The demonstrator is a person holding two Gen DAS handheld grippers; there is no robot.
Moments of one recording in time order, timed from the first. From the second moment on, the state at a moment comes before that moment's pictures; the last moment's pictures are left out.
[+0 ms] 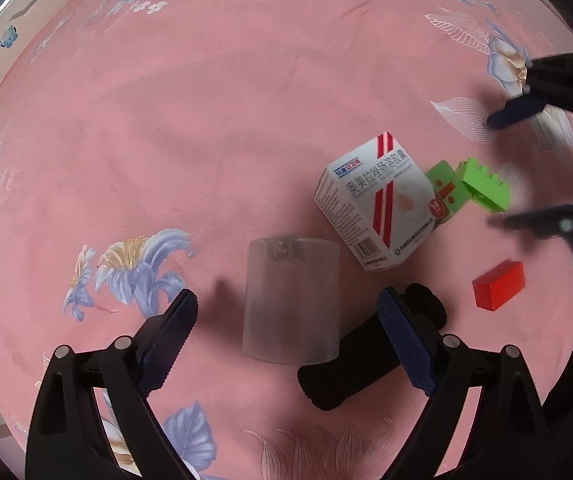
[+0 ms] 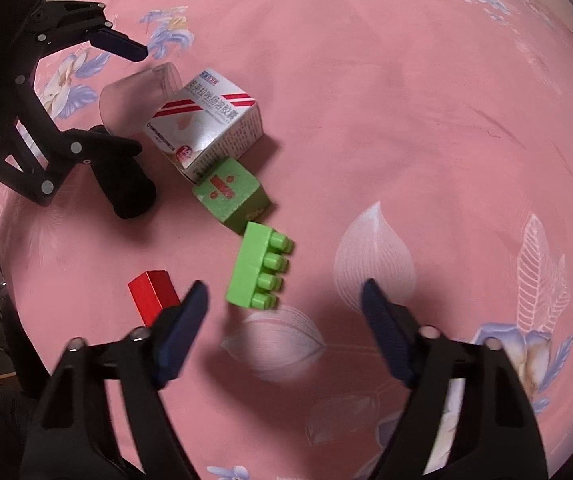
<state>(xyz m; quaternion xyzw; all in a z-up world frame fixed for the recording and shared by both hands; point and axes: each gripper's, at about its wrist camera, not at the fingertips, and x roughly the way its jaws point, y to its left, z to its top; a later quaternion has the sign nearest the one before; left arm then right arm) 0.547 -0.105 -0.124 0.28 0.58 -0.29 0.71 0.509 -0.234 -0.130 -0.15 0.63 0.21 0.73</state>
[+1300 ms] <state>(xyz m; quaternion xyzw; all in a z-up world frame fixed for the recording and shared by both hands) 0.537 -0.060 -0.105 0.27 0.56 -0.31 0.72 0.495 -0.203 -0.134 -0.19 0.63 0.21 0.73</state>
